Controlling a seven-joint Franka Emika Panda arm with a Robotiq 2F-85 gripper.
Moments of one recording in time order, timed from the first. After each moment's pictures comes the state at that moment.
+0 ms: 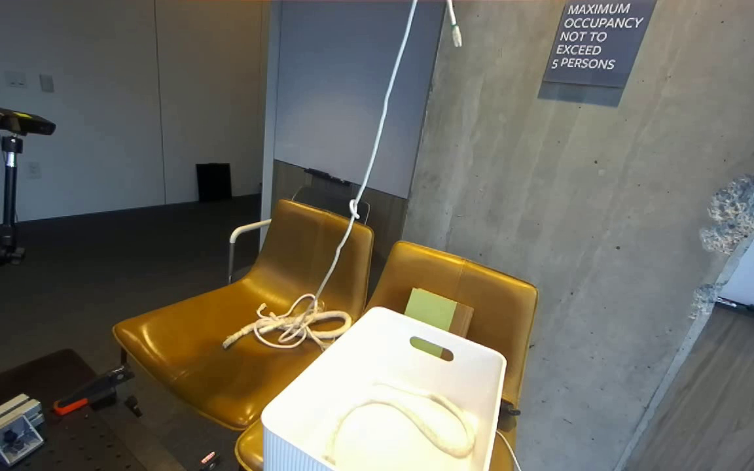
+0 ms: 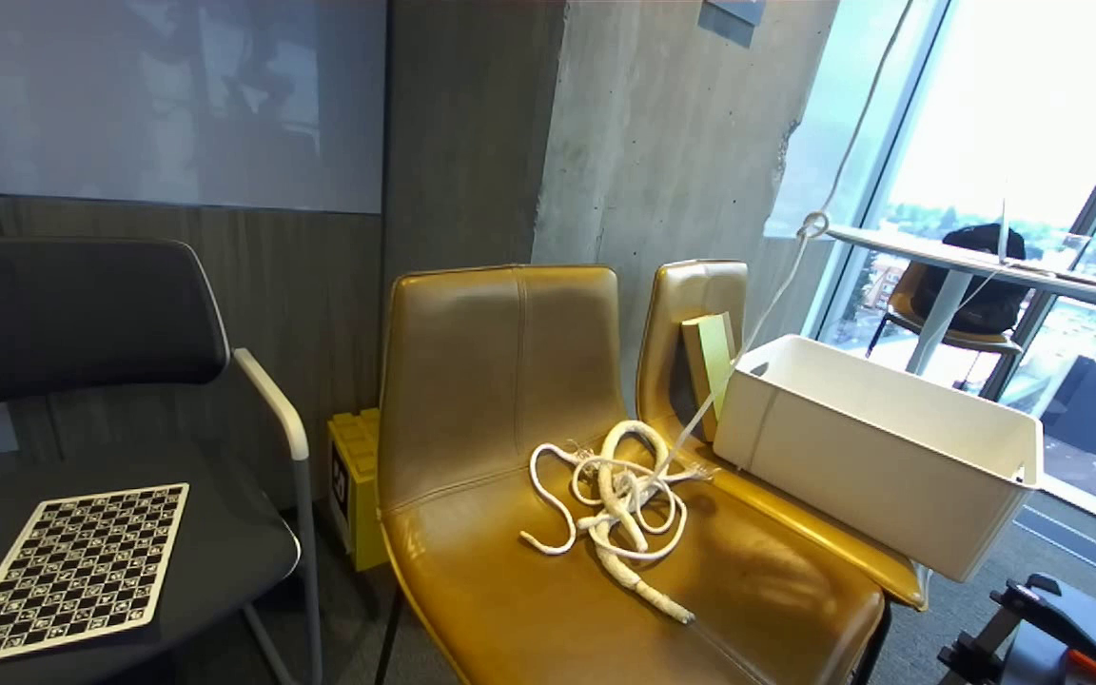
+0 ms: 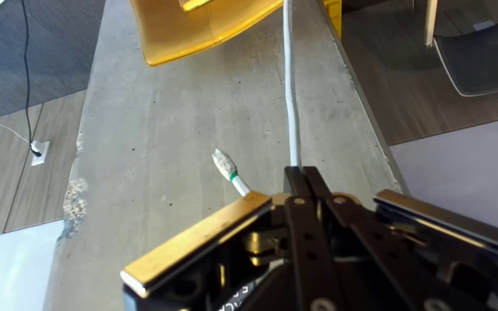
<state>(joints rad) -0.11 0.09 -0.11 -1.16 0.05 1.91 0.10</state>
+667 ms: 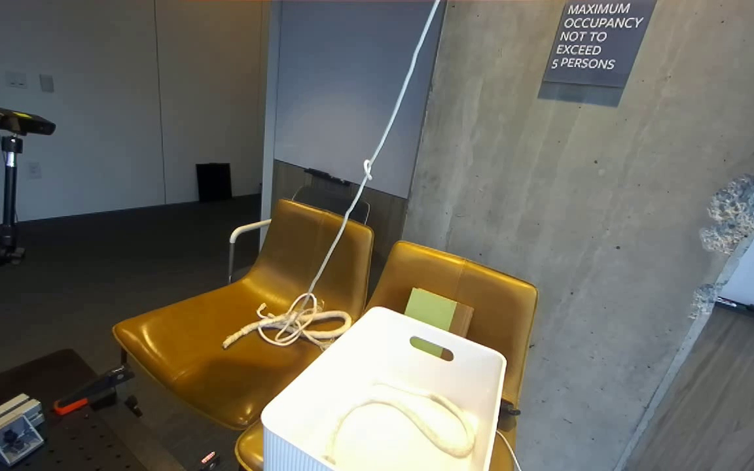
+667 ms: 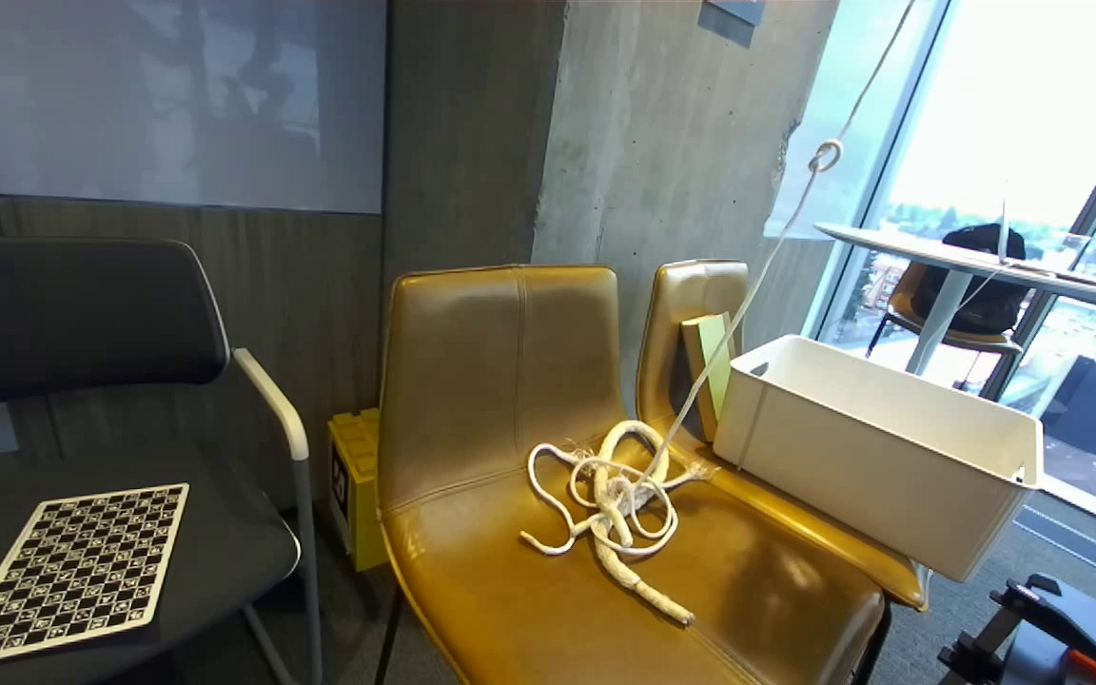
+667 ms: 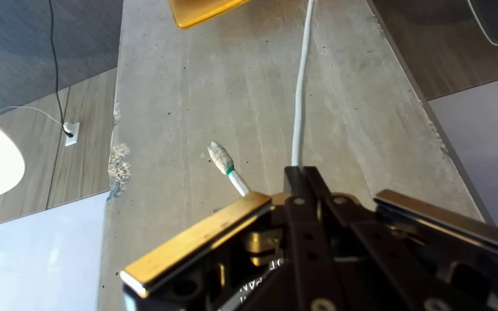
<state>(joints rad) -0.22 0.28 -0.13 -0.72 0.10 1.72 0.10</state>
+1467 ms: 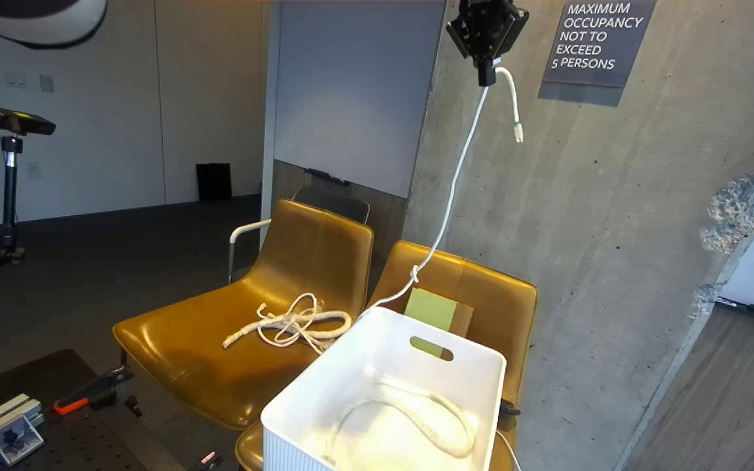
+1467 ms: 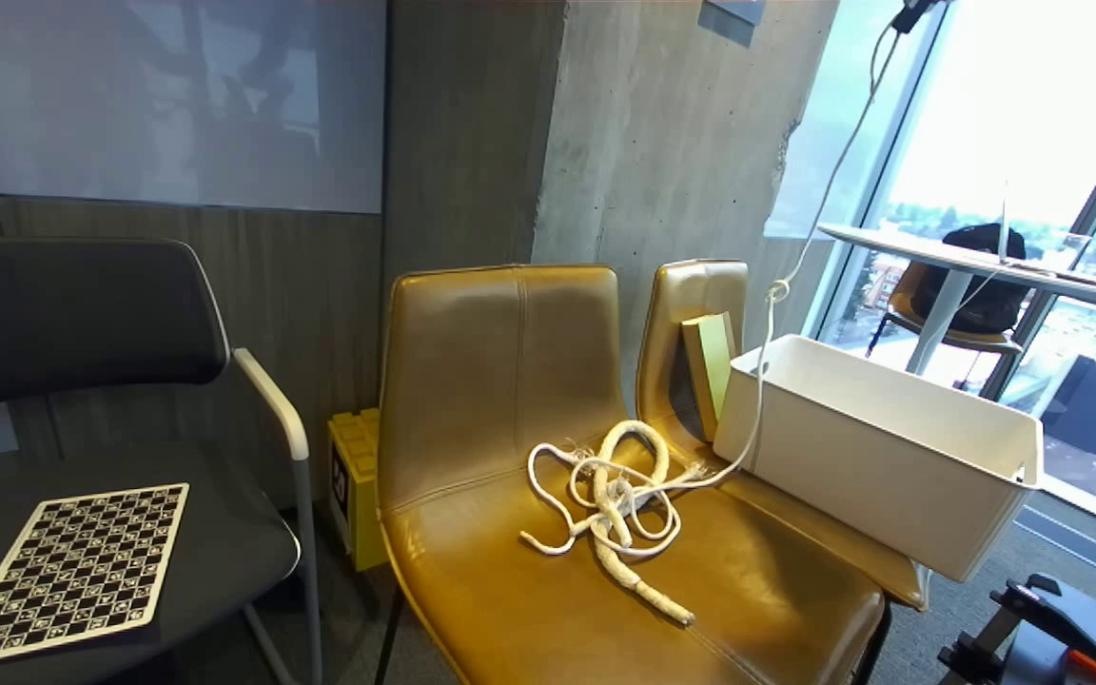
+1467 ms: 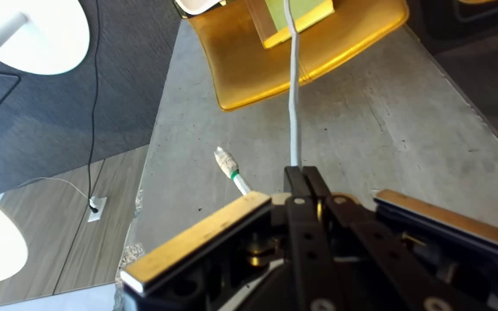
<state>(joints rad) -0.26 0.61 -0.14 -0.59 0.07 1.67 0.05</state>
